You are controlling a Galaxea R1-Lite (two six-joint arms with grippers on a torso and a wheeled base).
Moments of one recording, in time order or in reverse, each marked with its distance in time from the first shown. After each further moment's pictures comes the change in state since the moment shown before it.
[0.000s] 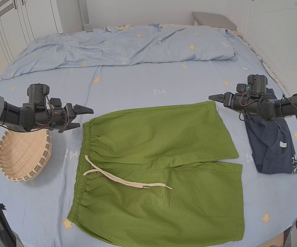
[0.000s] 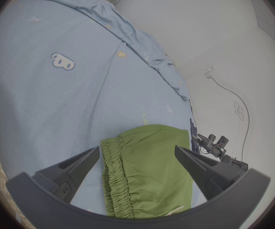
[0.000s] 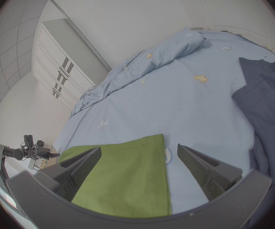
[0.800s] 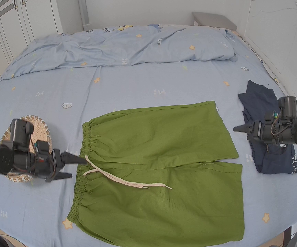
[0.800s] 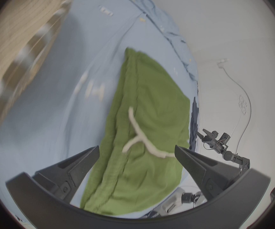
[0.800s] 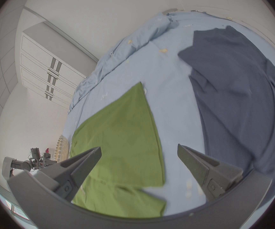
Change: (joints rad) left arm -0.019 -0.386 0.689 -0.011 -0.013 -0.006; right arm -0.096 -0.444 0.747 -0.043 0.072 0.033
